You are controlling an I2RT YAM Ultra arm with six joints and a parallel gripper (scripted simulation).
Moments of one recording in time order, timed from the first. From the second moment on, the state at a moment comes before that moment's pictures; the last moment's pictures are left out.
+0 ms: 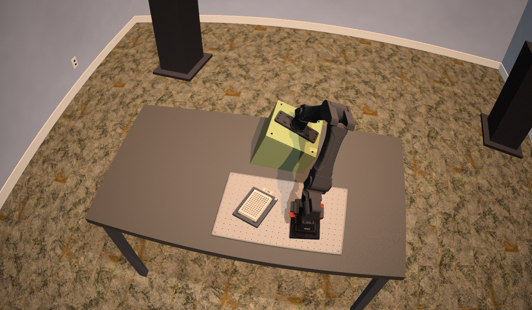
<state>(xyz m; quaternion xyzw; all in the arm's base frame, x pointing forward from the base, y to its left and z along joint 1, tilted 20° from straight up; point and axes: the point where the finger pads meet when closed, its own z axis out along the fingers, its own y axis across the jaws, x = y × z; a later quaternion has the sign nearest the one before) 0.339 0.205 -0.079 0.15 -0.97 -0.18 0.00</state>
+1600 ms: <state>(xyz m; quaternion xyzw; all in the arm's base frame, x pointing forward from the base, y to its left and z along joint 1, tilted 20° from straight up) 0.339 0.205 -0.080 0.15 -0.97 -0.18 0.00</state>
